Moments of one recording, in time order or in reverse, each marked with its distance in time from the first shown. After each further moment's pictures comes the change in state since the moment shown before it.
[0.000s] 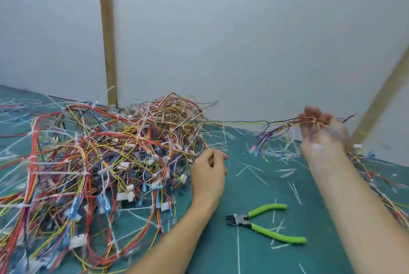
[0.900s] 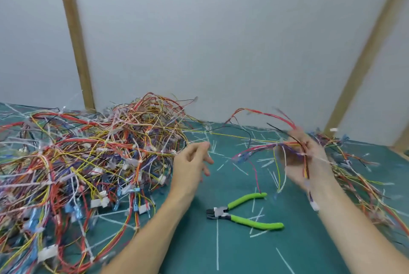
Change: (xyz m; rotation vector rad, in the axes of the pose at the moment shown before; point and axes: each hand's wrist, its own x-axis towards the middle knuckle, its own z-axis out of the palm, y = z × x) left_hand 0.000 0.009 0.002 -0.157 -0.178 -0.050; right_hand 0.021 -0.017 -0.099 -0.252 -0.287 0.411
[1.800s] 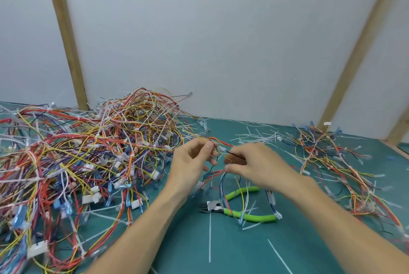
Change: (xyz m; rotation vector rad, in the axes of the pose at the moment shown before) left_hand -0.005 0.001 0.006 0.053 -0.172 0.111; right_hand -0.045 0.041 0.050 -2.032 -0.384 -0.357
